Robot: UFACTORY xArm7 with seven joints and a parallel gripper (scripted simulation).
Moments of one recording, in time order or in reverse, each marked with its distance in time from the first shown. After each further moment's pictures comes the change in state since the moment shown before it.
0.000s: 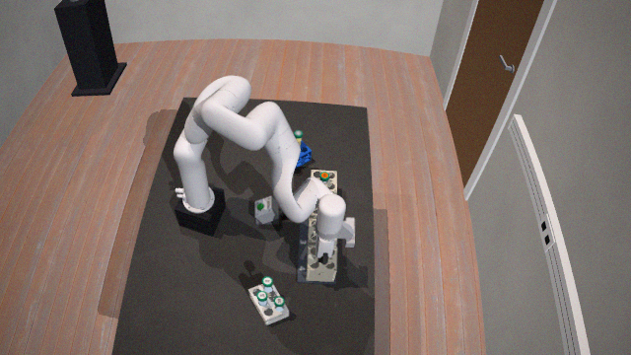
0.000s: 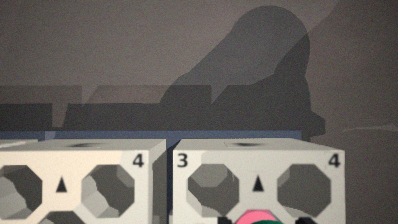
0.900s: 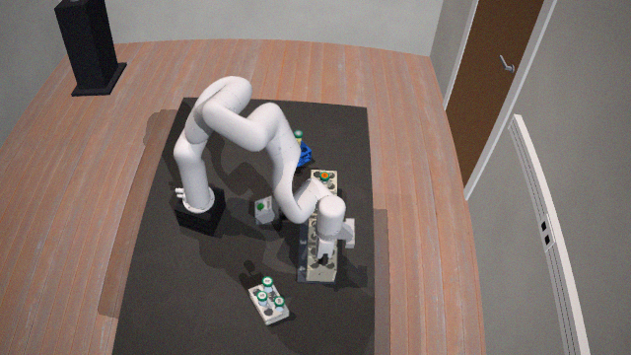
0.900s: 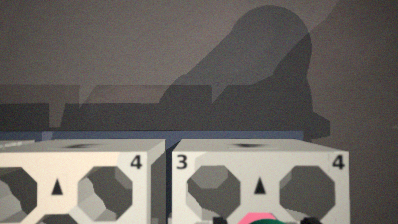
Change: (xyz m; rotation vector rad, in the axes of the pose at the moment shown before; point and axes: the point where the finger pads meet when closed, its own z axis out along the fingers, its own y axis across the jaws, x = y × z) arm 0.000 0.000 0.005 0.000 0.000 0.000
